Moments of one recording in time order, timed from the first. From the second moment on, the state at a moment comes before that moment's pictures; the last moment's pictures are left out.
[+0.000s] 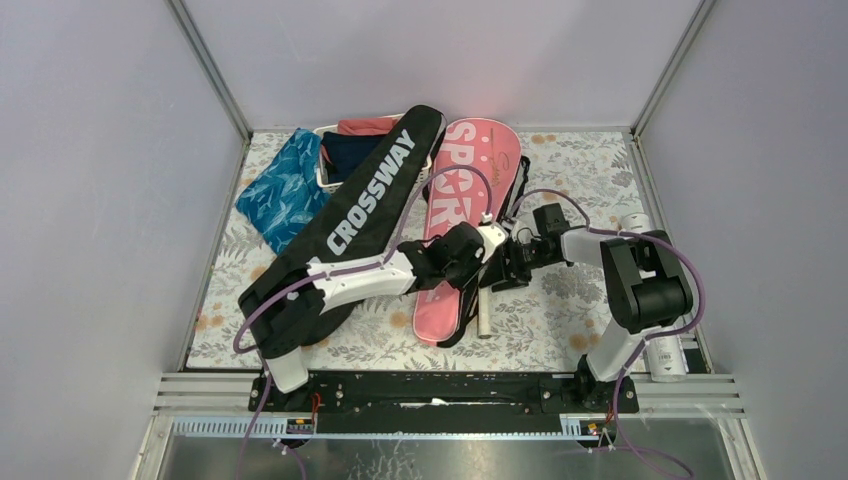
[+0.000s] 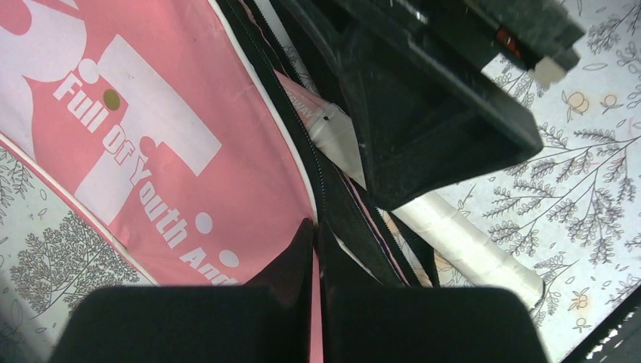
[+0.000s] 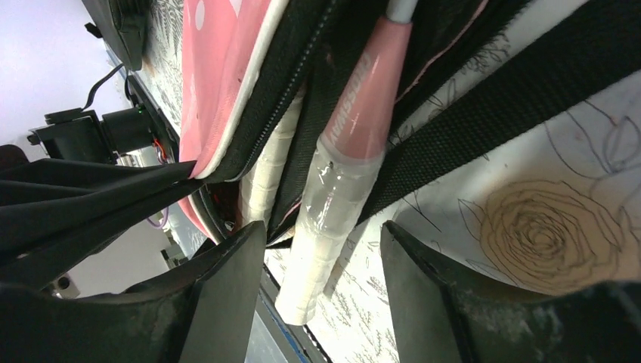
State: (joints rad) left arm -0.98 1.76 1.16 -0.22 -0.08 -0.06; right arm 0.21 1.73 0.80 -0.32 -0.88 0.19
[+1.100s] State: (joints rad) left arm -0.90 1.69 1.10 -0.14 0.14 0.00; right arm 0.30 1.83 0.83 -0.07 -0.93 0.57
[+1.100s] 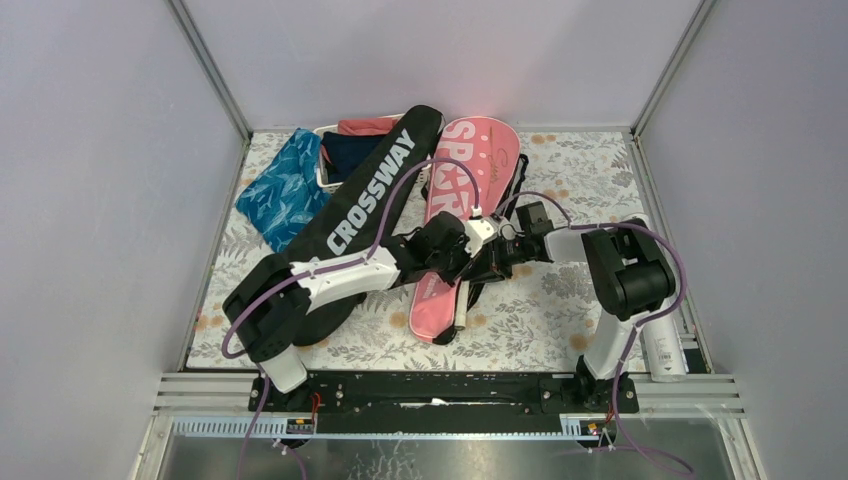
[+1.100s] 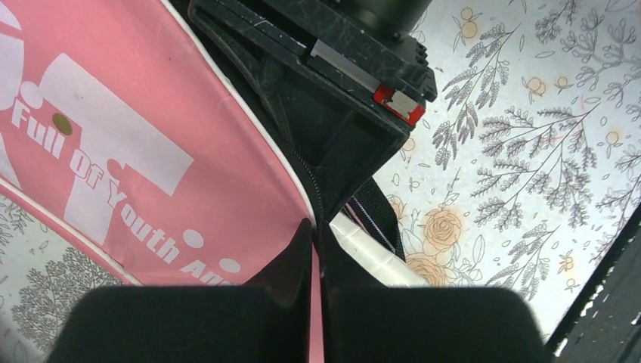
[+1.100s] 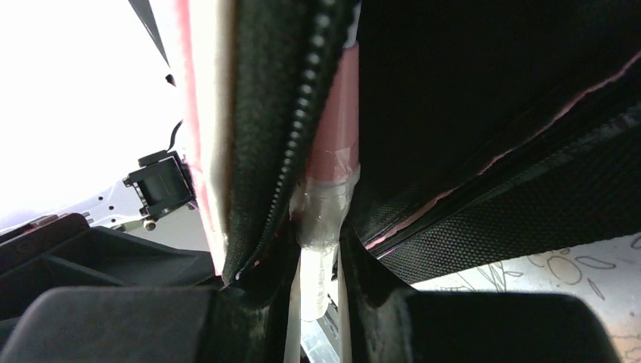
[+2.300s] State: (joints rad) left arm -1.07 1.55 0.98 -0.56 0.39 0.46; right arm 0.31 1.89 0.83 0.00 -0.93 0.62
